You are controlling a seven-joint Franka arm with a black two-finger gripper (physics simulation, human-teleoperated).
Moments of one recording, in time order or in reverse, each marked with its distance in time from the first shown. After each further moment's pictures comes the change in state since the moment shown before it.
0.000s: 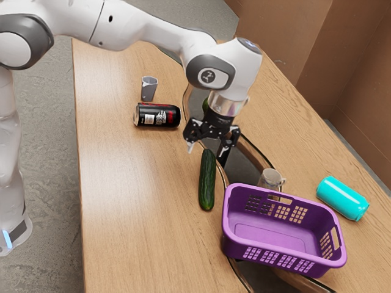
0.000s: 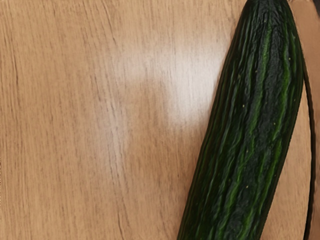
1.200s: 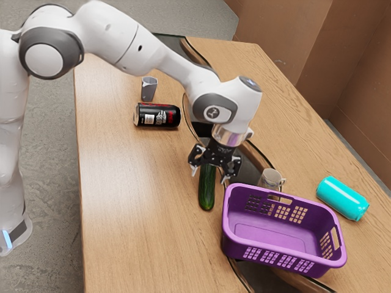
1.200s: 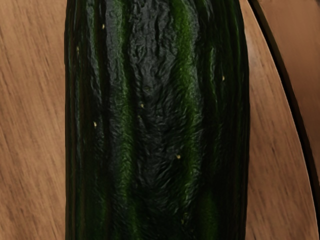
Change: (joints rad) arm 0.010 0.177 0.000 -0.042 -0.001 0.204 0.241
